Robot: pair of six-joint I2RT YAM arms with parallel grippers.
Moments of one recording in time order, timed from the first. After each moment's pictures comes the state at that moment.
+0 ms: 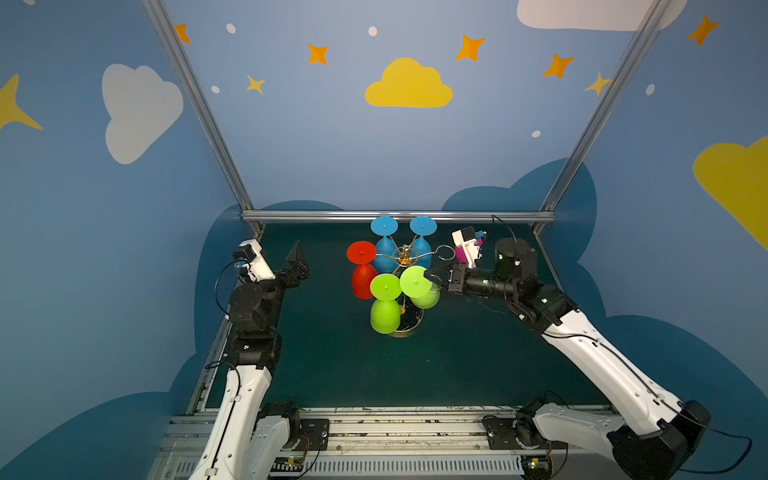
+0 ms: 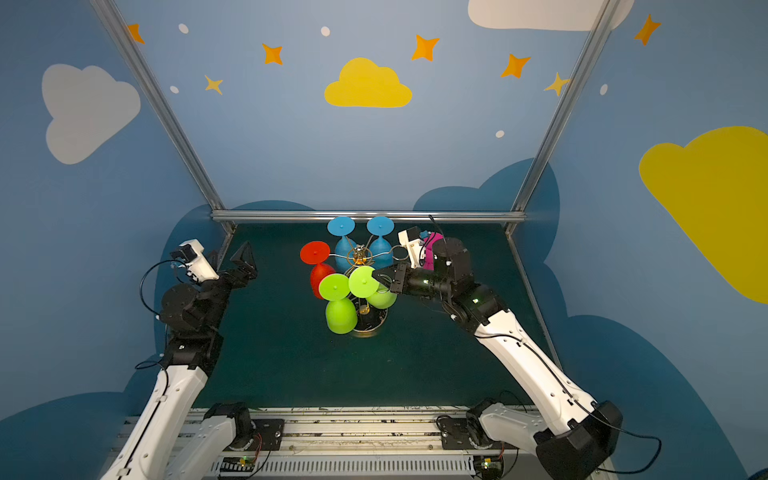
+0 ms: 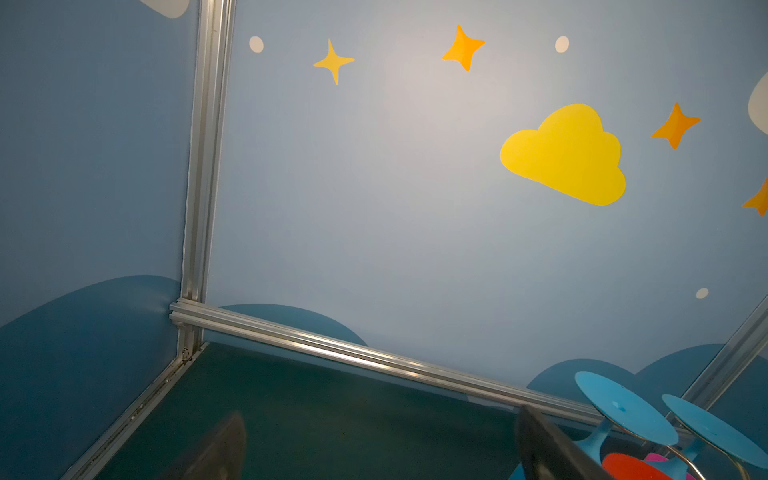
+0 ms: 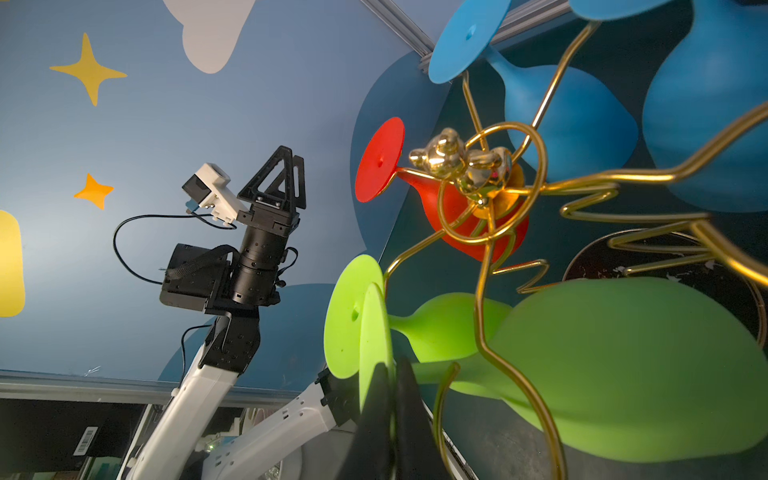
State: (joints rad) left arm 0.04 0.80 0.66 0.26 0.02 -0.32; right arm 0.59 1.15 1.17 -0.35 -0.60 0.75
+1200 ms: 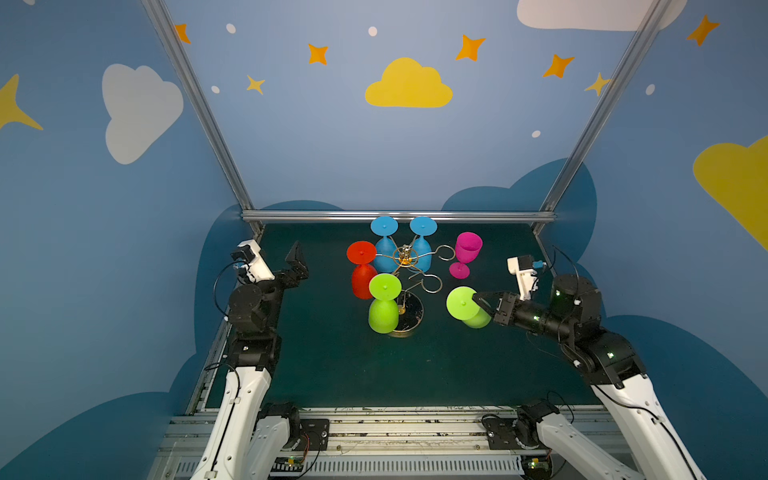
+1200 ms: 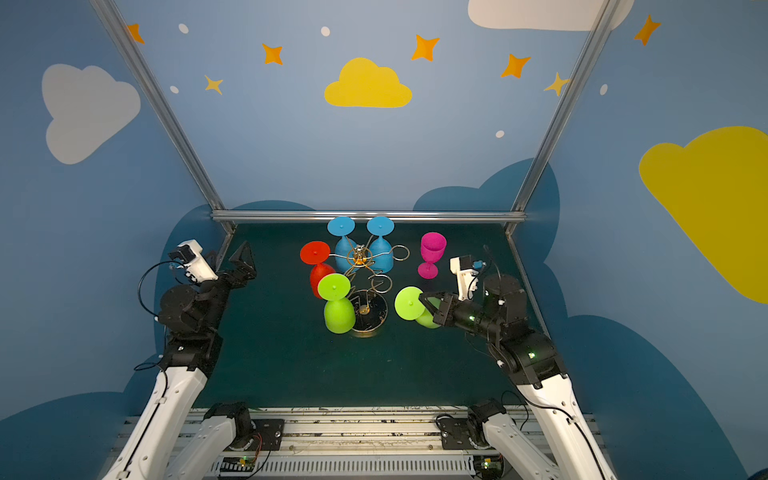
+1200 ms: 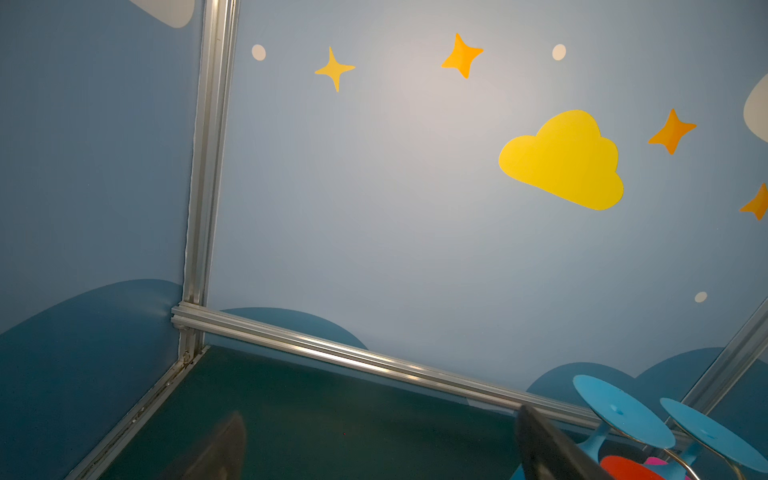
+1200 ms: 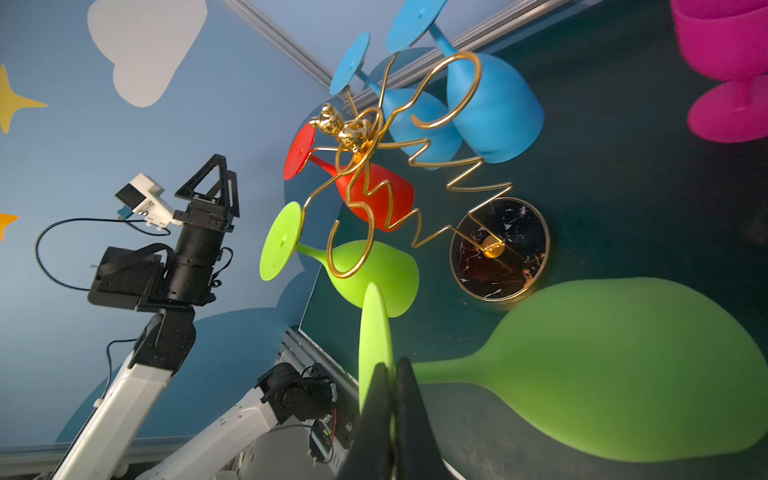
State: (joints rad) left arm 0.04 0.79 0.66 0.26 0.01 -0.32; right arm 0.38 0.77 1.06 -0.70 -0.50 0.63
